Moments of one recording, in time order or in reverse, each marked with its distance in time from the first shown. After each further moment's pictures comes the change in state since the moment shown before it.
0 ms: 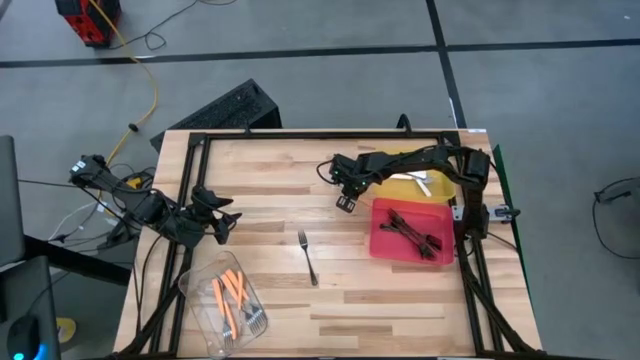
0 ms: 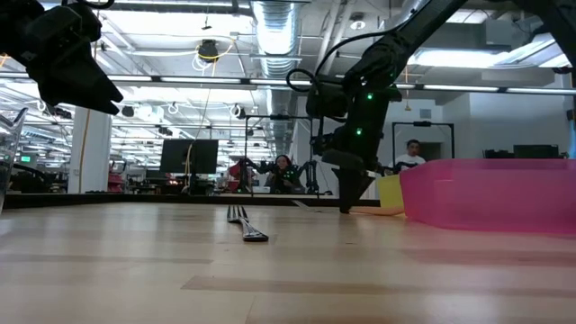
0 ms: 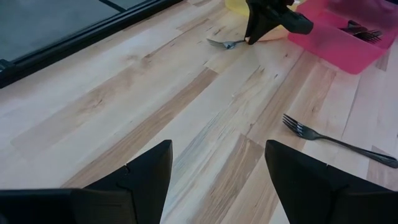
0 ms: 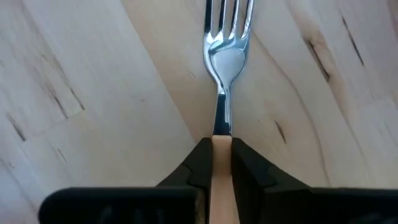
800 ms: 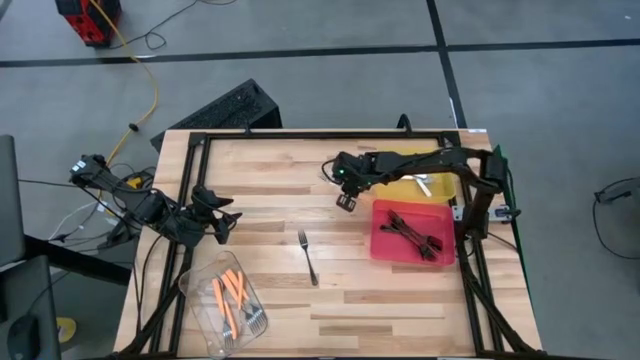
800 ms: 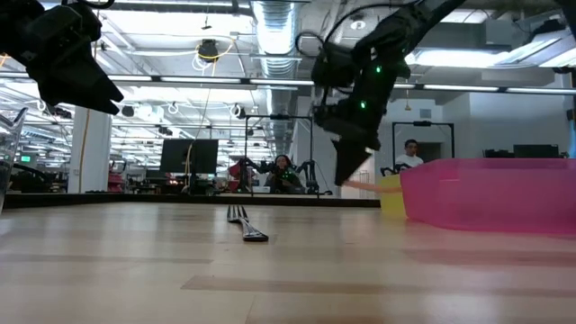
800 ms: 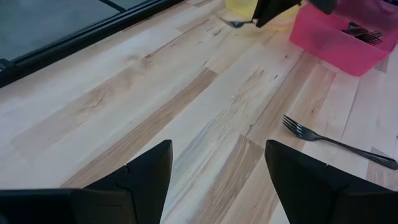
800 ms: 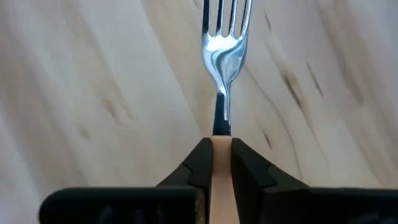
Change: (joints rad) left arm 0.000 0.000 0.000 0.001 -0.002 -0.005; right arm 0.039 -0.167 -0.007 0.064 0.022 -0.002
